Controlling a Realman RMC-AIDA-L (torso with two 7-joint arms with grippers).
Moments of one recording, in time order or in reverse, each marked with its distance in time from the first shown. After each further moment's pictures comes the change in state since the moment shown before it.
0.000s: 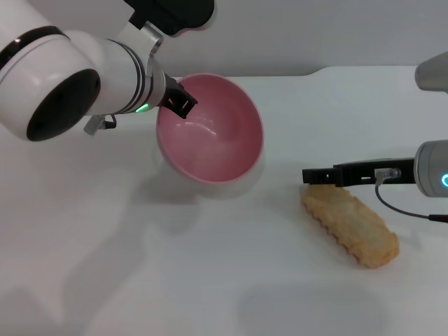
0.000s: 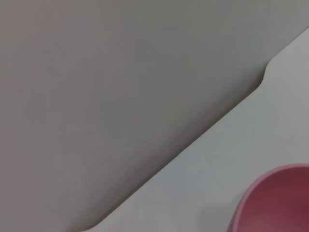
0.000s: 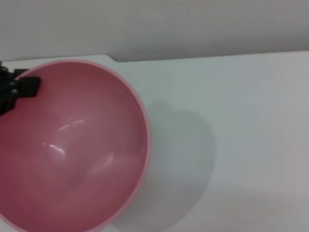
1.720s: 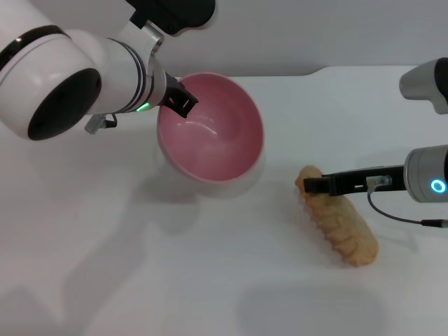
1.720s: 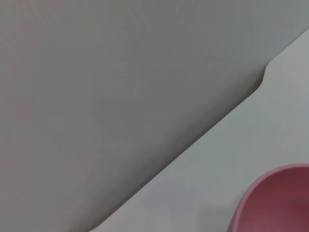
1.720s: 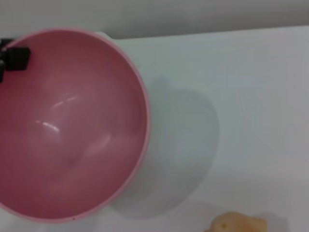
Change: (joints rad) left arm -0.003 0.000 -0.001 -0.004 0.000 0.004 0.002; right arm 0.037 -0.005 -0.024 0.065 -0.005 -0.007 -0.003
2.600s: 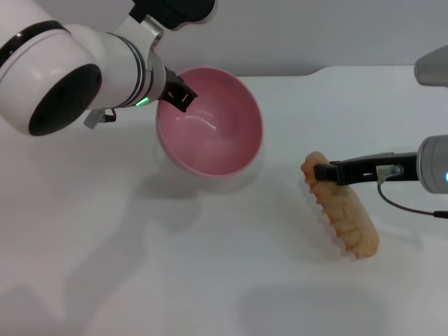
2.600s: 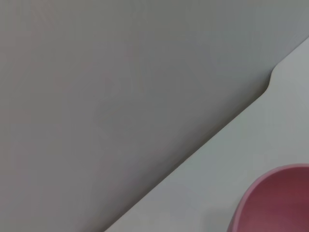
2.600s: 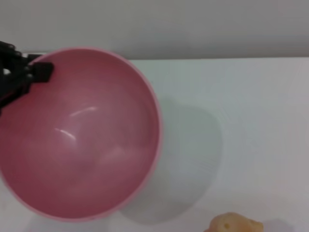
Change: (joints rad) left arm -0.008 0.000 -0.007 -0.002 0.013 0.004 0.000; right arm -0.060 0.001 -0.004 -0.172 -0.047 0.049 0.049
